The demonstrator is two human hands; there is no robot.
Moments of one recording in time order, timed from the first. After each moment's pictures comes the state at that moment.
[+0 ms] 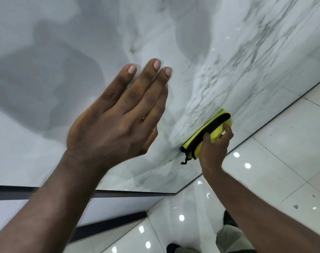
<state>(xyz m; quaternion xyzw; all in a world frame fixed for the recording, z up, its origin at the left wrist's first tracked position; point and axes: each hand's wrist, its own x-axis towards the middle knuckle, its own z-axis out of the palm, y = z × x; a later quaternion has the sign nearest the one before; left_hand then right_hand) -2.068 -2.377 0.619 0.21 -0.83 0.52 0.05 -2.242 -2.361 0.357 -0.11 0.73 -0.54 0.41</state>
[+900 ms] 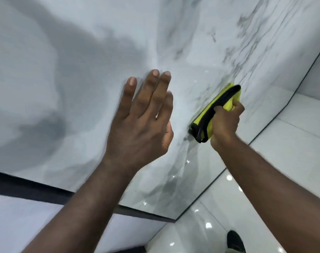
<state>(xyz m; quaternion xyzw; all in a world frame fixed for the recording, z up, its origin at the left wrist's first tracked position) -2.074 -2.363 0.631 0.30 -0.82 0.45 0.18 -2.279 -2.389 0.517 -0.12 0.65 -0.68 0.32</state>
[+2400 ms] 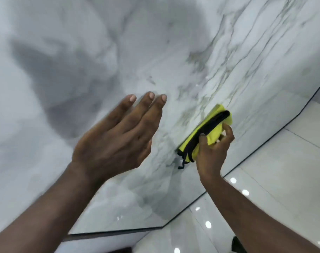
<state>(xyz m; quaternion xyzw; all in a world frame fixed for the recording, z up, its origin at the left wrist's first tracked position) -2.179 -2.424 0.641 0.20 -0.82 0.54 0.05 -2.373 -2.417 0.442 -0.18 0.67 -0.65 0.31</state>
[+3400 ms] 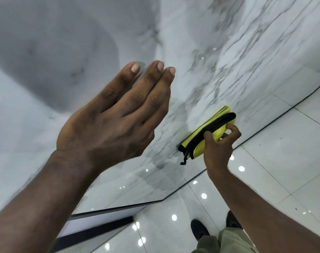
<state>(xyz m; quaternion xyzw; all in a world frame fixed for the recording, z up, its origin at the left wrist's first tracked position) -2.181 -2.424 0.638 0.21 -0.81 0.54 0.00 -2.371 -2.411 0.377 -0.13 0.73 -0.54 0.41</state>
